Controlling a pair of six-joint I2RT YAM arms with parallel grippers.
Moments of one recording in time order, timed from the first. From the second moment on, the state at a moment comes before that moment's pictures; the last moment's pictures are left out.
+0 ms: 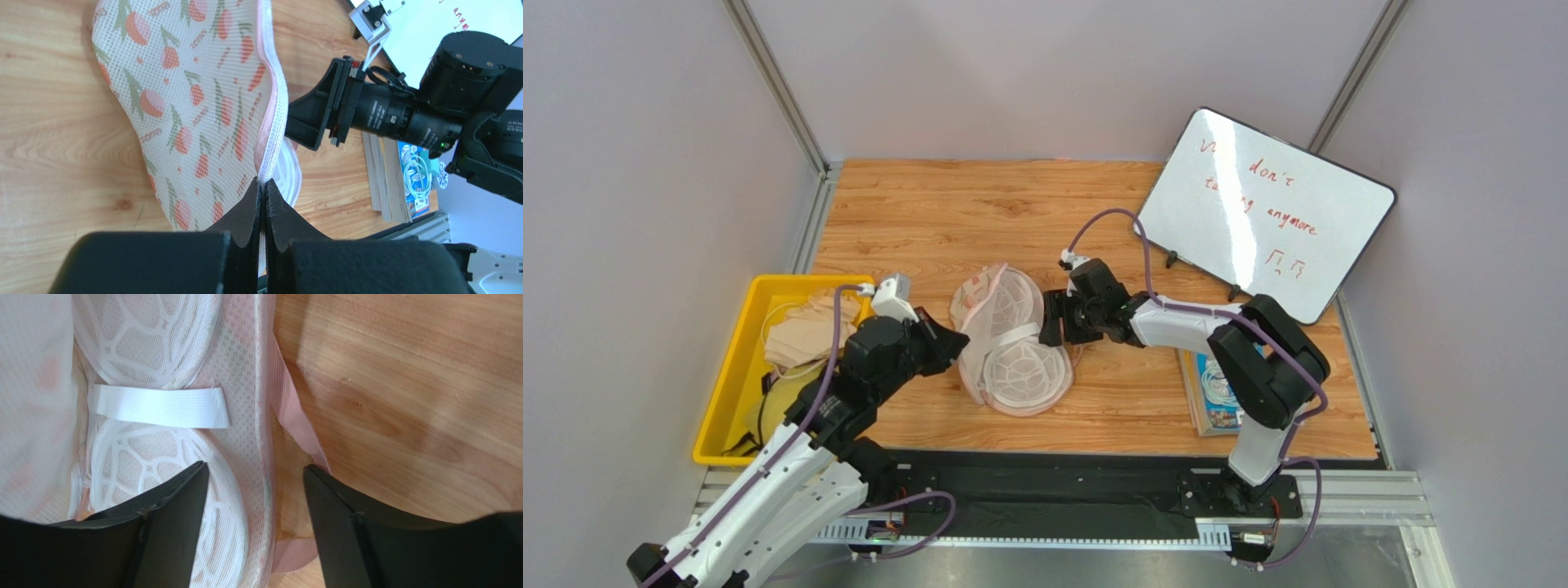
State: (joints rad) left arm -0.60 0.57 0.59 -0.45 -0.11 -0.80; right arm 0.71 1.76 0.97 -0.03 -0.17 0.52
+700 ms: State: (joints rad) left arm -0.60 0.31 0.57 -0.91 -0.40 -1.01; right arm 0.70 1.86 1.03 0.04 0.06 0.55
